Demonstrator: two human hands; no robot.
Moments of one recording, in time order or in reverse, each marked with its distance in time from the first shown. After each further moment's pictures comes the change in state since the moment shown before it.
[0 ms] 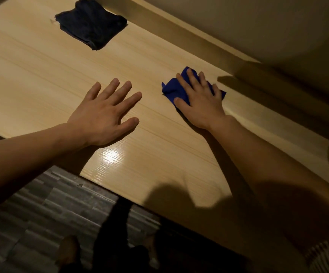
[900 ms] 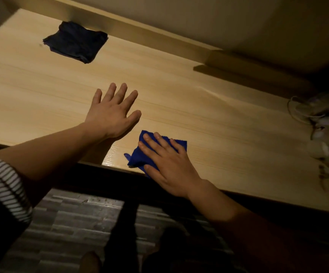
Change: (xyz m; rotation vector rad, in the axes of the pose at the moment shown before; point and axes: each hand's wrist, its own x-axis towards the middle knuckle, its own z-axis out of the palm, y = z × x) left_hand 0.006 -0.003 0.004 -0.020 -0.005 0.033; right_hand -0.196 -0.155 0.051 0.135 -0.002 -0.121
